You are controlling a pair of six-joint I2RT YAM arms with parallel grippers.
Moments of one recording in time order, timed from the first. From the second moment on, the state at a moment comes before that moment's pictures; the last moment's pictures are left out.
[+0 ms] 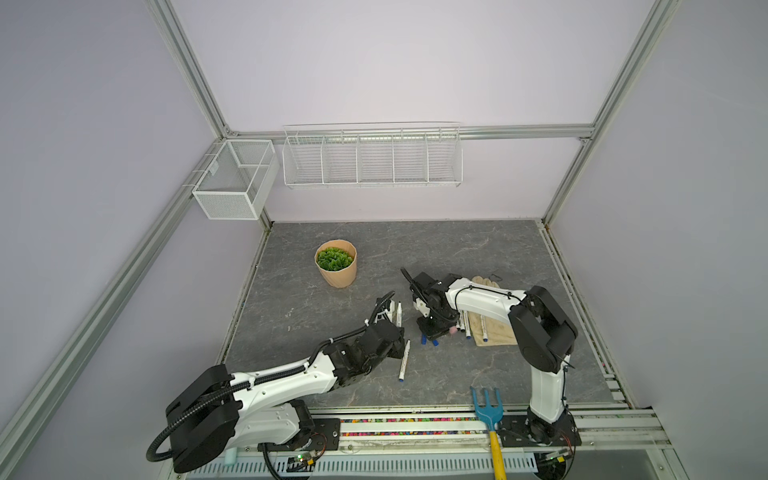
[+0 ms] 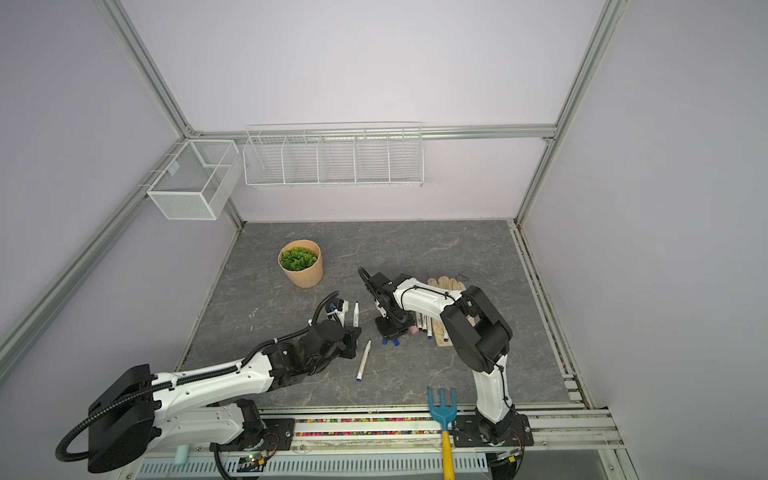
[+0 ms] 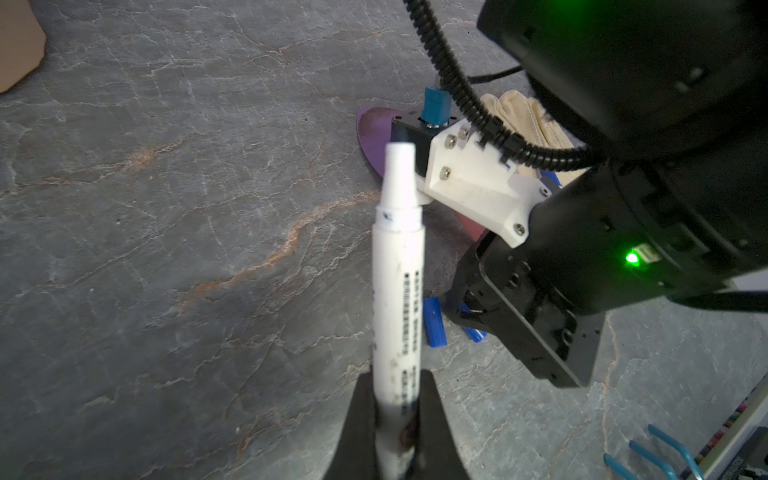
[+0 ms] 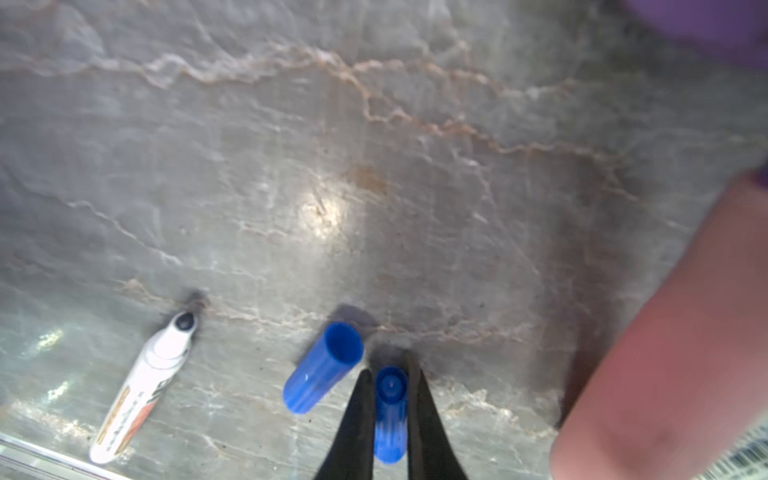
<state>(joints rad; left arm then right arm) -1.06 1.19 0.57 -0.04 -0.31 -0.68 0.76 1.95 1.33 -0.92 -0.10 0.26</state>
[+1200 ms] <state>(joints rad) -1.08 1.23 0.59 0.10 -0.10 -0.61 0.67 1.40 1.10 -0.39 -0.37 0.45</state>
